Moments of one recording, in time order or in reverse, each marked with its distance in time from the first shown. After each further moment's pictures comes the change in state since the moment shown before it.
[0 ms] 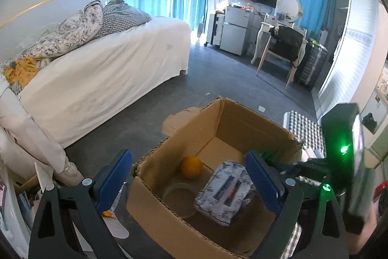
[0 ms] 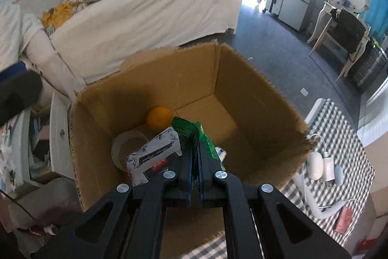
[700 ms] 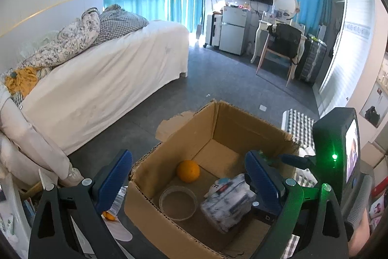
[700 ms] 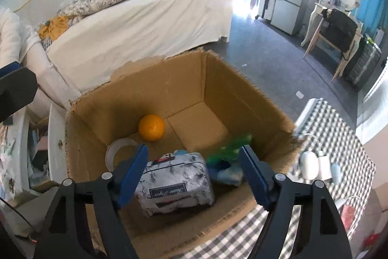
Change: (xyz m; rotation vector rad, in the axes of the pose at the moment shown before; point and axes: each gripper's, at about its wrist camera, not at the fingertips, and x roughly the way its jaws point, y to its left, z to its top) left arm -0.013 -0.032 0.006 0.050 -0.025 0.015; right arm -0.028 -0.021 -0.010 0.058 -0.091 -0.018
